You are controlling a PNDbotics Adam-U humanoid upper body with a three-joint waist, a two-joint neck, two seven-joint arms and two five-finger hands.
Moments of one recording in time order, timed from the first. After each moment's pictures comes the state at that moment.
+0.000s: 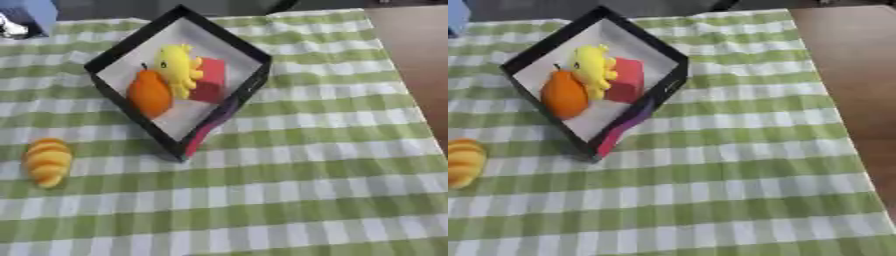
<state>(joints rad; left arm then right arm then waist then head) -1.17 0.70 -0.17 -1.02 -0.51 -0.13 -0.71 0.19 -0.61 -0.41 -1.98 -0.51 -0.20 0.15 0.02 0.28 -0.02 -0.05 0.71</state>
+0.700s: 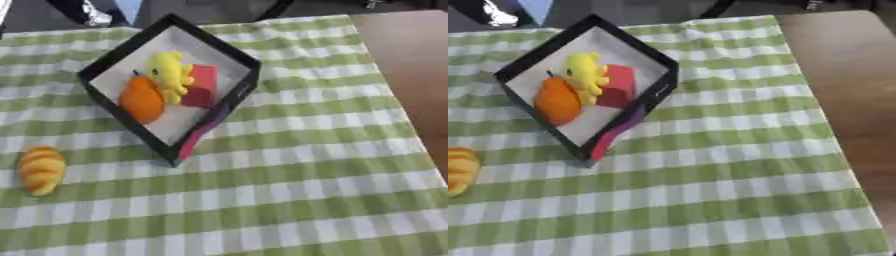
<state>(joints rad) -1.24 0.47 -0.24 -1.01 -0.49 -0.10 -0.71 0.15 -0.65 -0.40 -1.98 -0.57 -0.19 0.16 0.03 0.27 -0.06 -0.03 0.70</state>
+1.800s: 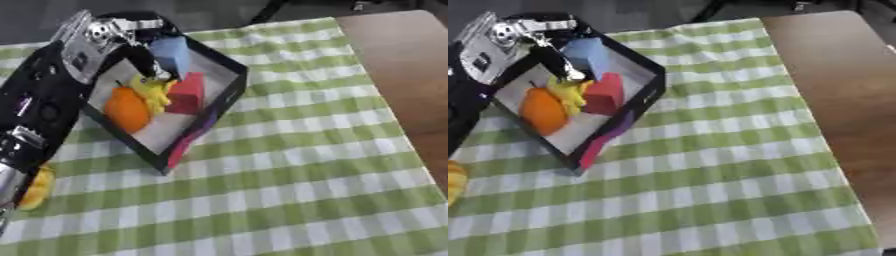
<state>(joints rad) -1.25 0.33 -0.21 -0.75 -0.71 -0.20 -0.66 0.09 -0.66 -0.39 -1.98 -0.60 -0.17 0.18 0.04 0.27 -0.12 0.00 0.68</state>
